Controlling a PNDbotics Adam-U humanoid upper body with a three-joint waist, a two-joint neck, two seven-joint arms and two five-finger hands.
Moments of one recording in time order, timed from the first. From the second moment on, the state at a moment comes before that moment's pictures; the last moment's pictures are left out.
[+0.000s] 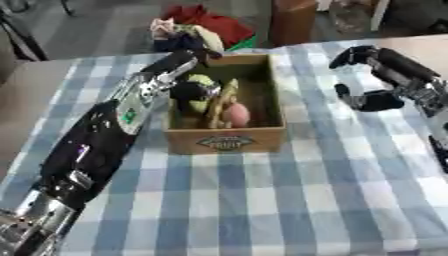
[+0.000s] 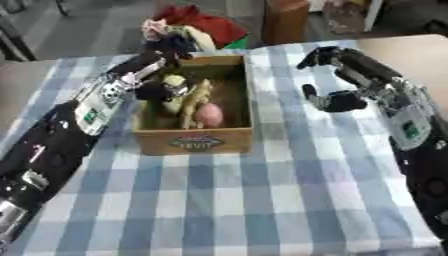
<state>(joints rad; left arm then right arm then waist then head) -0.85 0.29 -0.19 -1.05 -0.59 -0.15 -0.19 -0.85 -0.35 0.10 -0.96 0.72 -0.61 0.28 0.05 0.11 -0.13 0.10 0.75</state>
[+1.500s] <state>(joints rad) -0.41 0.49 -0.03 -1.46 -0.18 0.04 -0.05 -0.83 -0.38 0.08 -0.96 0.73 -0.59 0.25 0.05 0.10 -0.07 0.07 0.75</state>
